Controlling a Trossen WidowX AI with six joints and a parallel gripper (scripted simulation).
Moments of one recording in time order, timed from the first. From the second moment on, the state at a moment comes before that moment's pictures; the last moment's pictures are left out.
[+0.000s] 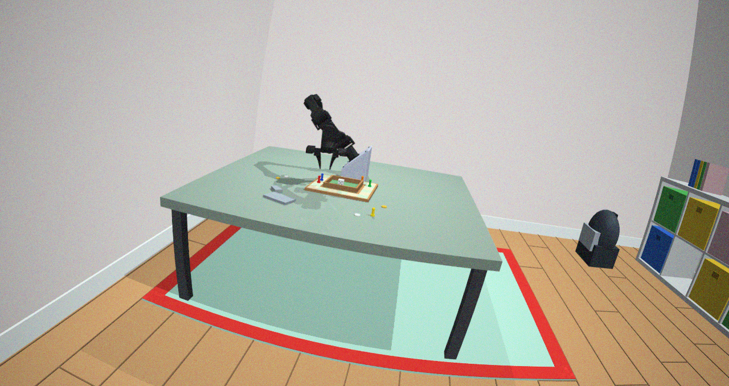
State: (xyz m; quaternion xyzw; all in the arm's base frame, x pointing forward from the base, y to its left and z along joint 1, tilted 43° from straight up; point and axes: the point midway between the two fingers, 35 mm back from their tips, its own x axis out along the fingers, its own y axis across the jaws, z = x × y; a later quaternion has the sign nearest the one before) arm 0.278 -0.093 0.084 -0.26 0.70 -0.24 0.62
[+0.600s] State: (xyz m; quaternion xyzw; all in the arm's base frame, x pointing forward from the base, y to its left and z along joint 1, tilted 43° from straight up) arm 0.279 -0.118 0.091 -0.17 0.64 -0.35 0.66
